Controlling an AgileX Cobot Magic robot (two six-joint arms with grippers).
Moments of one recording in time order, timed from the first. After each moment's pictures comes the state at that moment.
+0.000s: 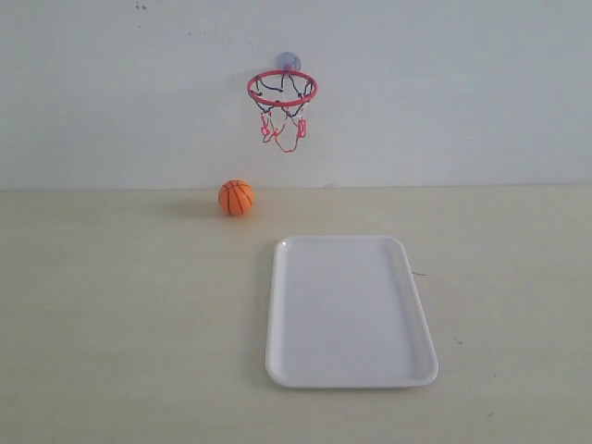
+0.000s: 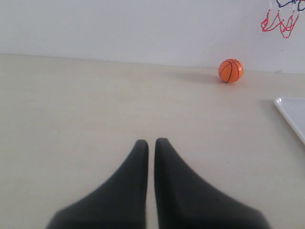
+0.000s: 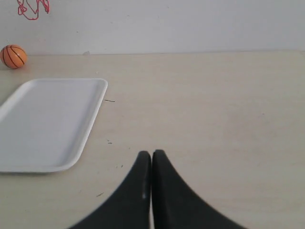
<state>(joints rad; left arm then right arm) 0.04 0.00 0.00 -0.08 0.30 0.00 0.09 0.01 0.00 0.06 0.33 -0.01</state>
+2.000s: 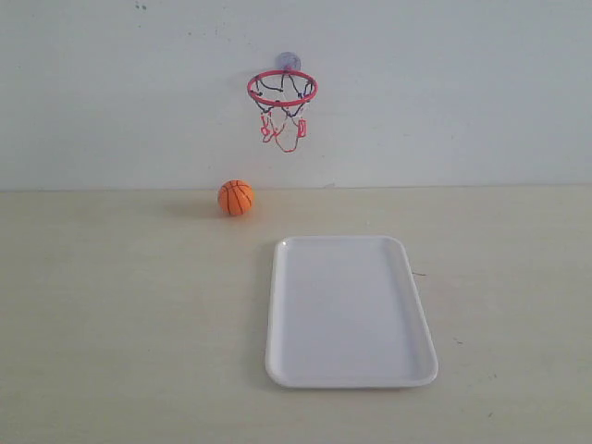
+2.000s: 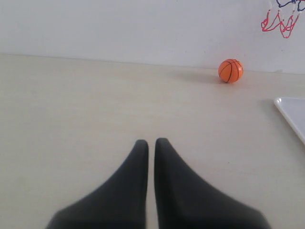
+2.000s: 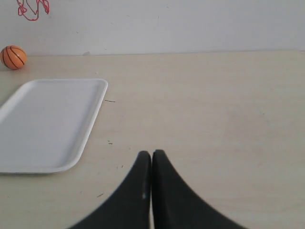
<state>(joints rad) 0.04 0.00 0.00 -0.08 0.30 0.00 0.09 0.01 0.00 0.06 0.33 -0.01</state>
